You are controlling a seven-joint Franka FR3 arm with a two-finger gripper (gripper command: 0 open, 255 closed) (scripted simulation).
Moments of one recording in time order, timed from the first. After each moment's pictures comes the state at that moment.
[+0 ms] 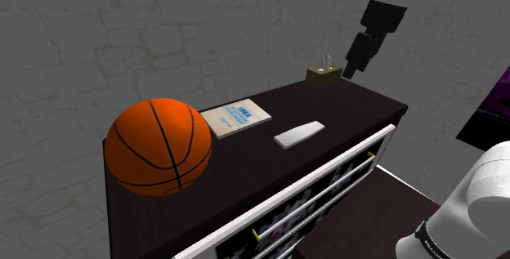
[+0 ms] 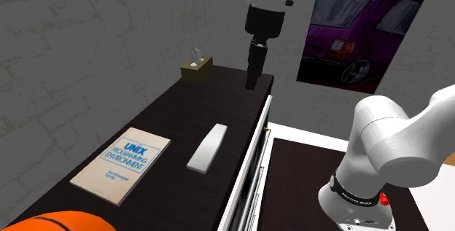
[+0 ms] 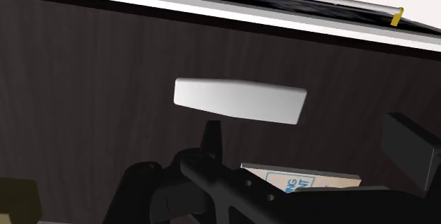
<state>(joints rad) 0.01 -0.78 -0.02 -2.37 0.07 1.72 -0.16</state>
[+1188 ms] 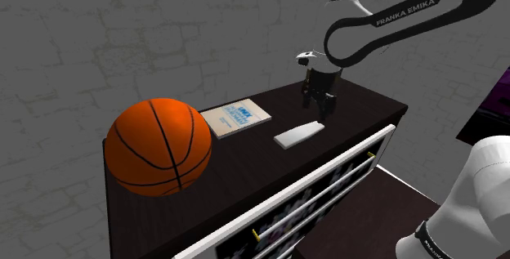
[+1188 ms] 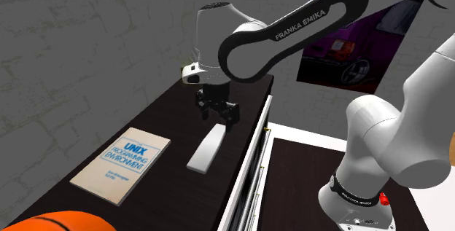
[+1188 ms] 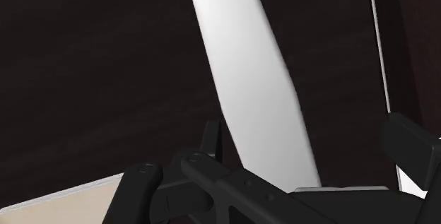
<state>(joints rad) 0.28 -0.32 -0.27 -2.45 -0.06 2.15 -1.18</state>
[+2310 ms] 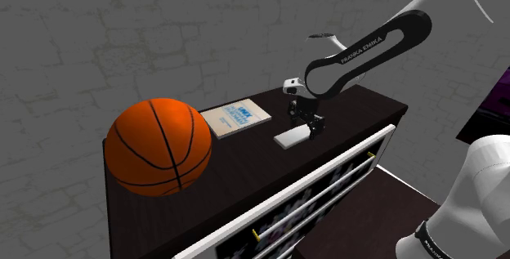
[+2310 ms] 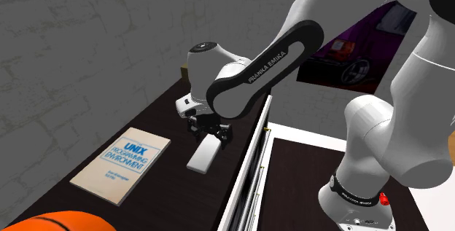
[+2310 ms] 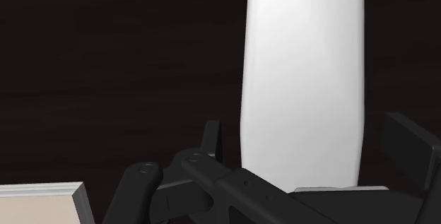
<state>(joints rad) 0.33 -0.11 -0.31 -2.48 -0.03 2.37 -1.44</state>
